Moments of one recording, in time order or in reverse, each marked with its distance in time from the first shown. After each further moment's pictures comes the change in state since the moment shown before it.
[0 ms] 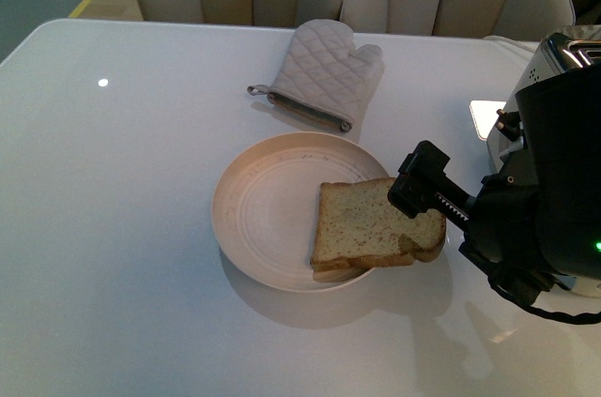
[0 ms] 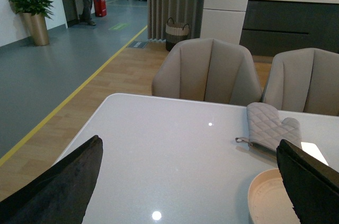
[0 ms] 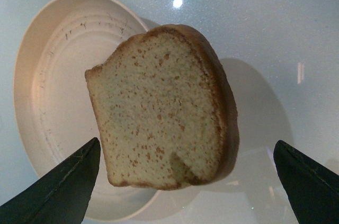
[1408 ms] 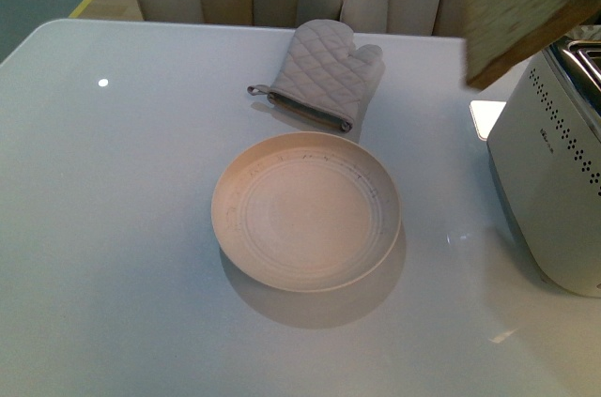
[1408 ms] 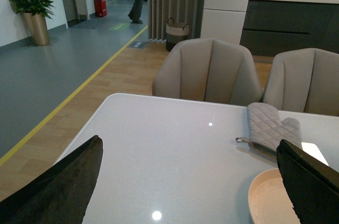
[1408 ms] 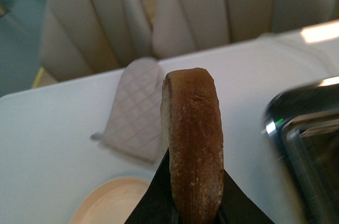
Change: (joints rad) left arm 0.000 0.000 0.000 0.000 0.000 0.000; right arm -0.133 -0.555 0.129 -0.161 0.159 -0.513
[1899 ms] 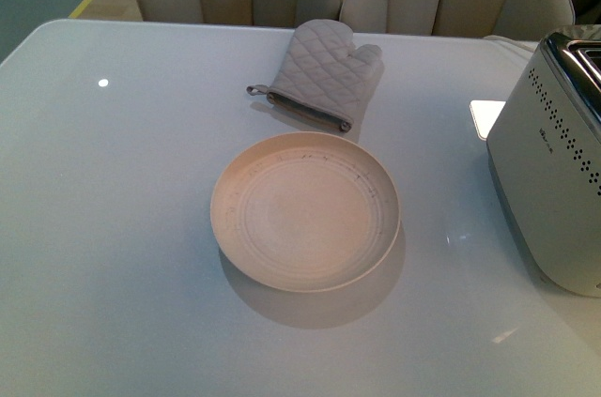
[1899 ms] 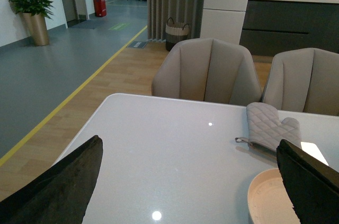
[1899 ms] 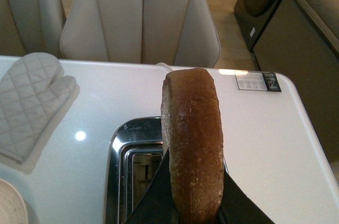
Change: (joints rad) left arm 0.000 0.000 0.000 0.000 0.000 0.000; right arm -0.283 -0.130 0.052 -0.195 -0.082 -0.457
